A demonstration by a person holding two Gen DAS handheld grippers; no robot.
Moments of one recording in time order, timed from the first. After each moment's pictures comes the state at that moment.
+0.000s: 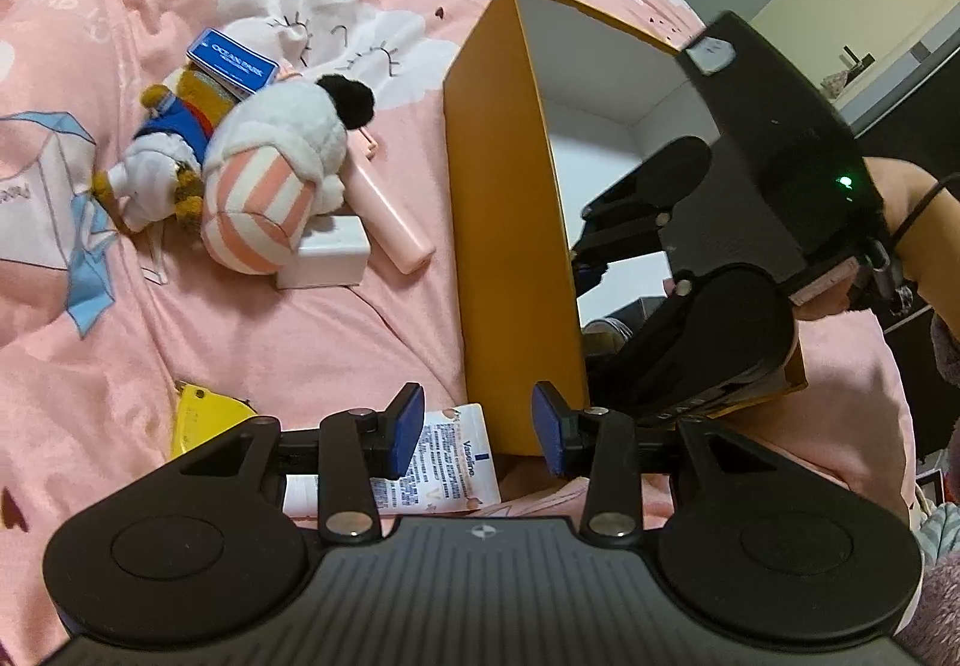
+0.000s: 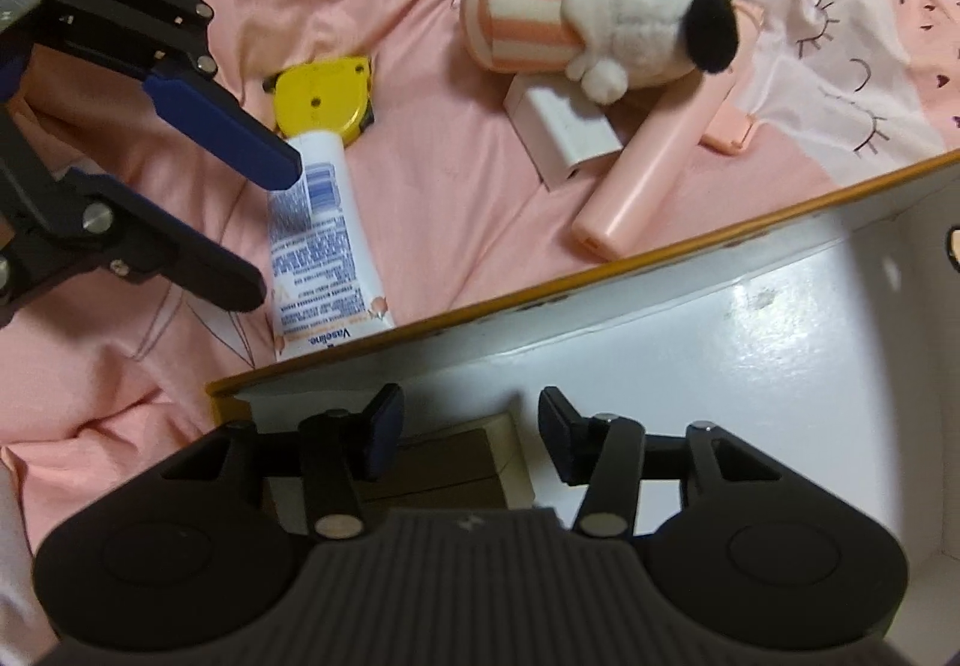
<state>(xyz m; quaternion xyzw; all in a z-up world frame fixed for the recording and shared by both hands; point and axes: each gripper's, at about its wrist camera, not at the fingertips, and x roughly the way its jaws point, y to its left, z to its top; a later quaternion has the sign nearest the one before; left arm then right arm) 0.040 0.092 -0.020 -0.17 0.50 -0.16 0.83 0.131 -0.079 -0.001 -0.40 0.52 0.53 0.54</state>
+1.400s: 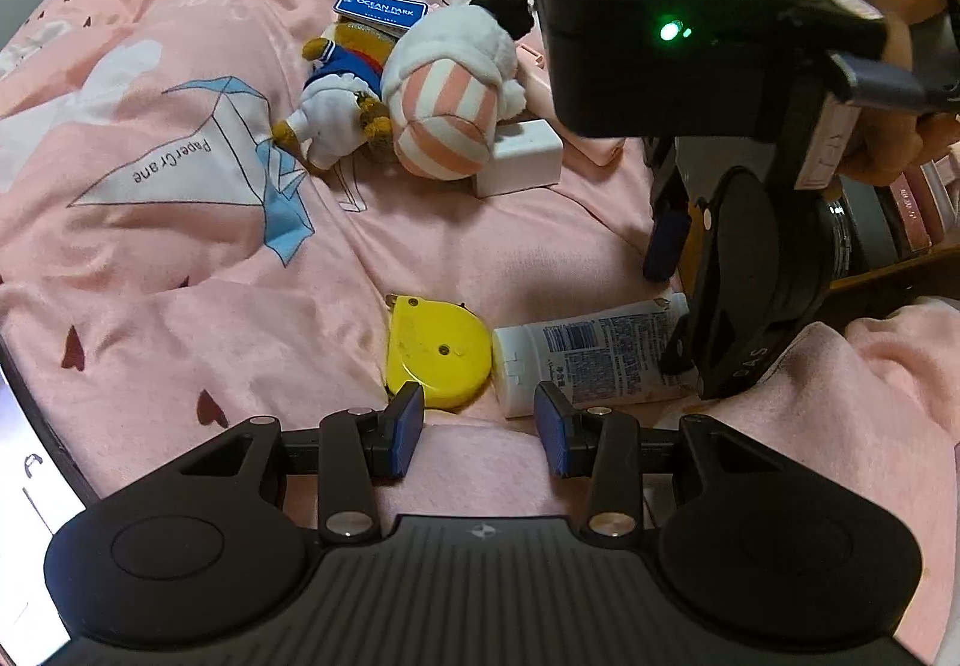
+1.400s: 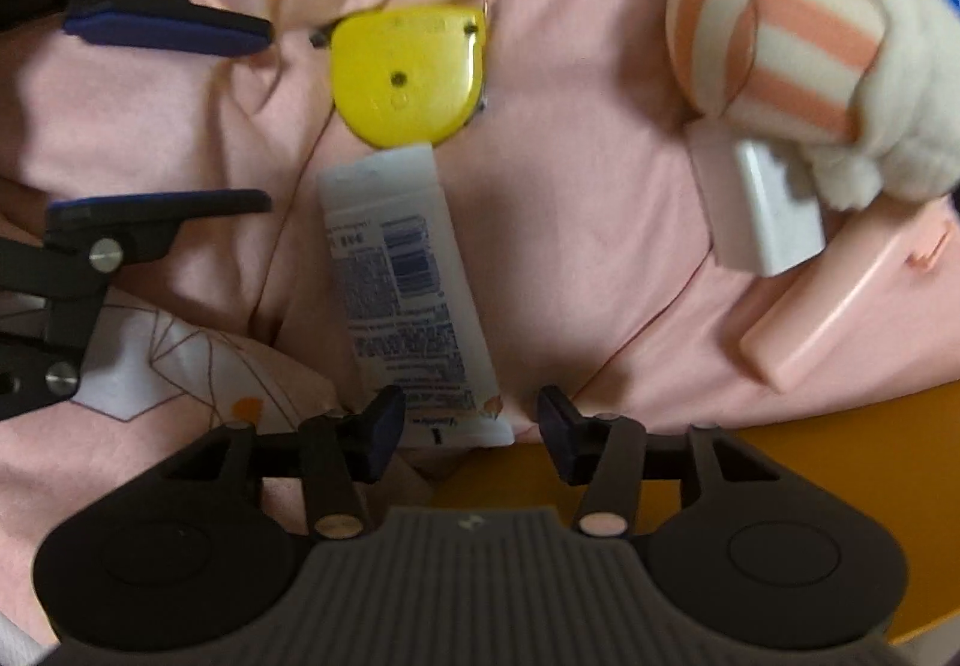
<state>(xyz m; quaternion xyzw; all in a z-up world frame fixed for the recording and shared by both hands) 0.003 0.105 -0.043 0.01 0.56 -0.03 0.83 0.077 0.044 -0.078 -0.50 0.58 0.50 0.39</state>
